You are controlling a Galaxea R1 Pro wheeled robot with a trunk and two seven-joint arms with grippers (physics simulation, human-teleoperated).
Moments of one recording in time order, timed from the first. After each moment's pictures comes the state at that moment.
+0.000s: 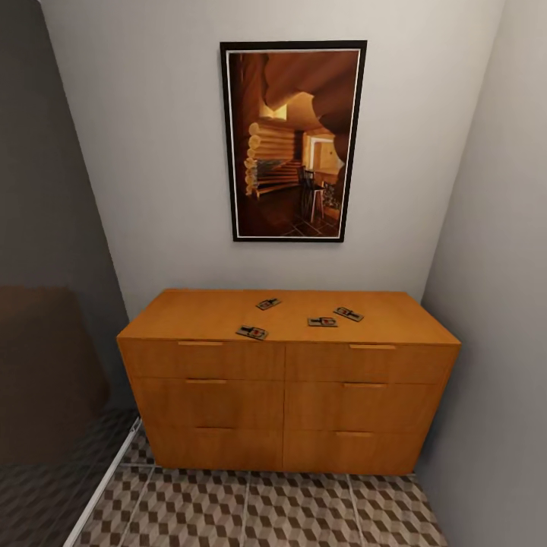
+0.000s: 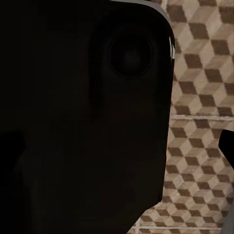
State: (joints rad) left arm 0.00 0.00 0.01 -0.03 0.02 -0.01 0.00; right arm 0.00 0.00 0.00 0.00 0.00 -0.04 0.00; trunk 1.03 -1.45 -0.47
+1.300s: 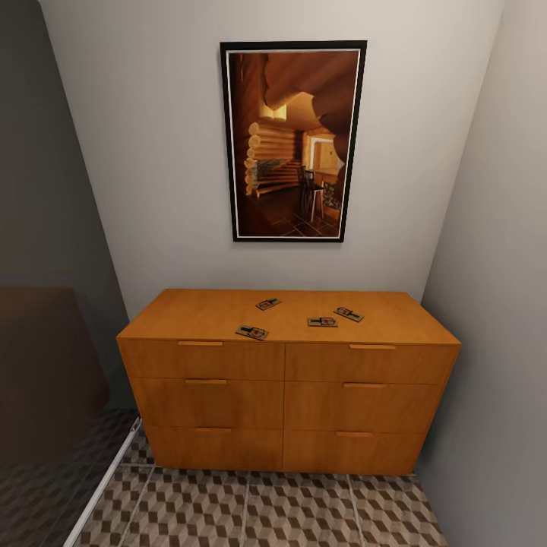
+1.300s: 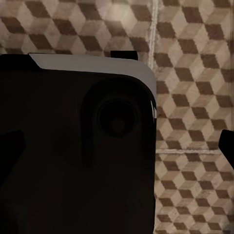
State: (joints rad) left arm 0.00 0.01 0.00 -0.42 0.01 0.16 0.00; right arm -0.01 -0.01 0.00 -0.13 0.01 -0.02 -0.01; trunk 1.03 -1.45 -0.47
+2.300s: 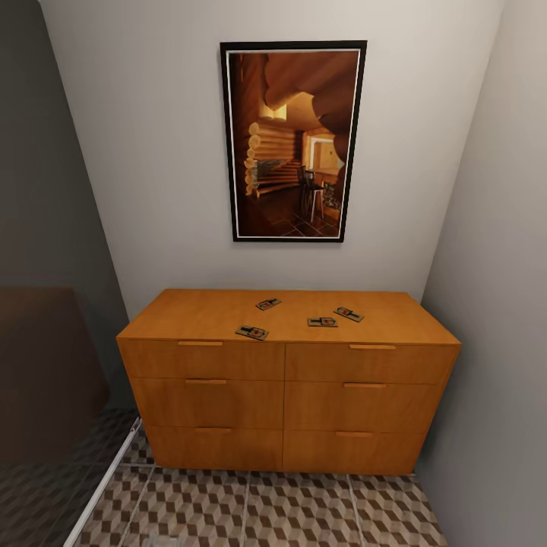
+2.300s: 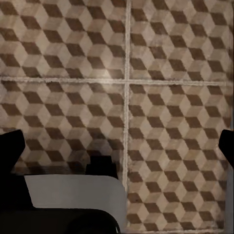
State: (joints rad) left arm 0.00 0.02 0.00 -0.92 -0.01 0.27 0.00; right arm -0.01 -0.05 -0.01 -0.67 0.00 0.29 -0.02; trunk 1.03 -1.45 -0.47
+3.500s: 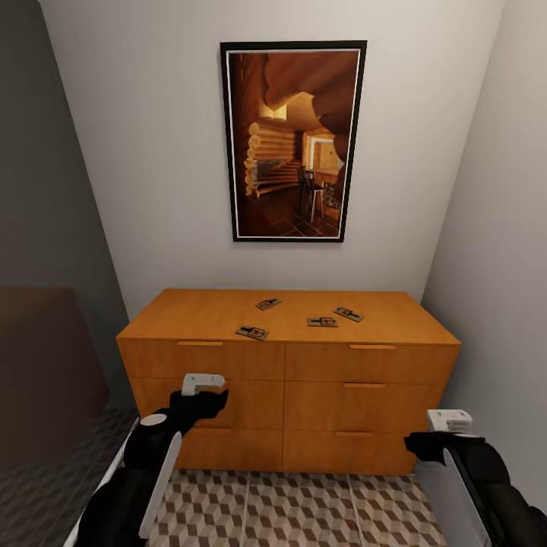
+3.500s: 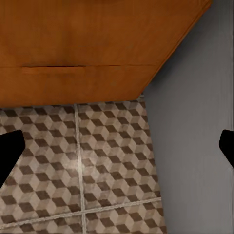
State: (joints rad) left arm -0.30 -0.10 -0.08 -1.53 -0.03 0.72 -0.01; right arm -0.25 -0.18 -0.10 -1.43 0.01 0.94 -0.02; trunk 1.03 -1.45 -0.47
